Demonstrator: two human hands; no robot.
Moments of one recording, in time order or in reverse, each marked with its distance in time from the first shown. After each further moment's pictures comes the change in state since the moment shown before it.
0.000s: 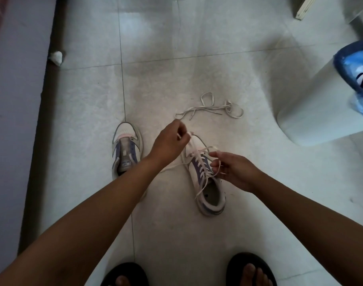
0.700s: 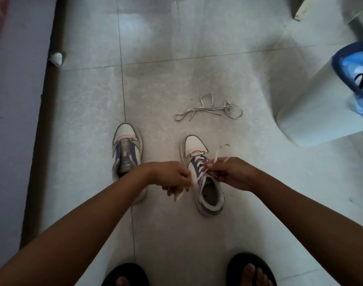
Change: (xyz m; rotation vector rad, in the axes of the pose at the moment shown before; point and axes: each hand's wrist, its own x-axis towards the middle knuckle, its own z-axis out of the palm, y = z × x) left_hand -0.029 -0.007 -0.010 0.104 -1.034 -0.231; right_hand 0.004 -0.001 0.004 -0.134 -0.085 0.082
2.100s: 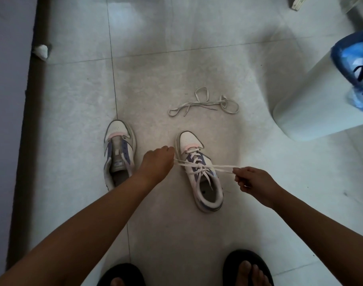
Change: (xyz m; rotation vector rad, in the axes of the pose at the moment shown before) left_hand 0.048 -0.037 0.012 0.666 0.788 -0.166; right_hand -0.027 0.047 -0.060 0.068 0.380 0.030
